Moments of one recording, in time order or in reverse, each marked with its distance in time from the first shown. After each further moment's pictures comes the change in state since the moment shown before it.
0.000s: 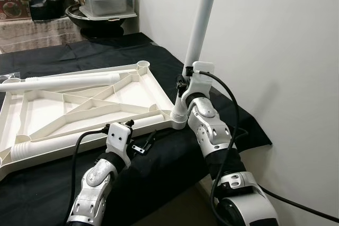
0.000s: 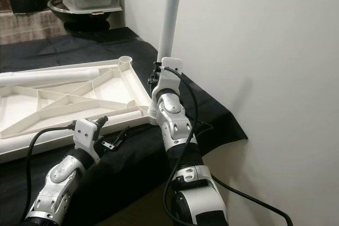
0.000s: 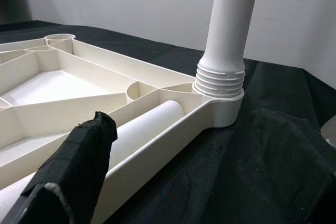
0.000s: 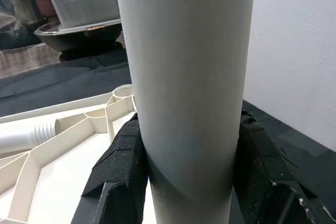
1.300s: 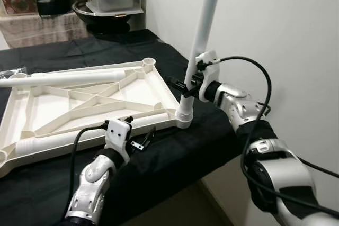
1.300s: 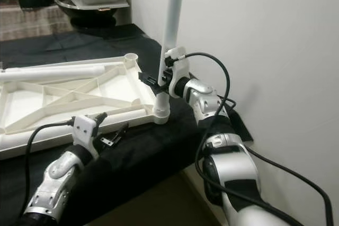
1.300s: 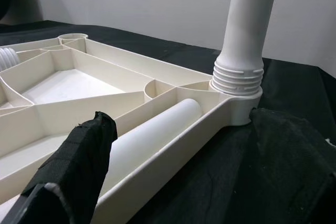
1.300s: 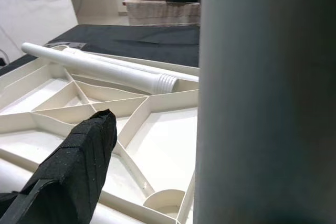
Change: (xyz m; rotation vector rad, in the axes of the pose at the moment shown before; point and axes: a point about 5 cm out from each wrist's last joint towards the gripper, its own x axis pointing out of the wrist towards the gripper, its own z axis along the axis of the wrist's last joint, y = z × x) left arm 0.004 0.006 0.006 0.022 -0.014 0.001; right arm 0.023 -0.040 0.026 -0.149 0.108 0.699
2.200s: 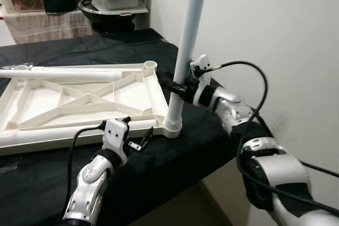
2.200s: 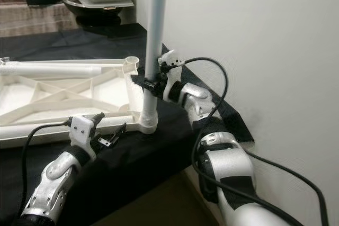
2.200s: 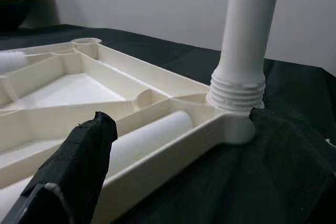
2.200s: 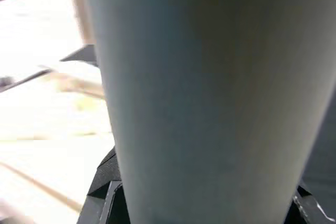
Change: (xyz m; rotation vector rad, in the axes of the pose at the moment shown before) left arm -0.005 0.003 -0.001 0.008 0.007 0.009; right arm 0.004 -0.003 -0.020 0.047 -0.046 -0.180
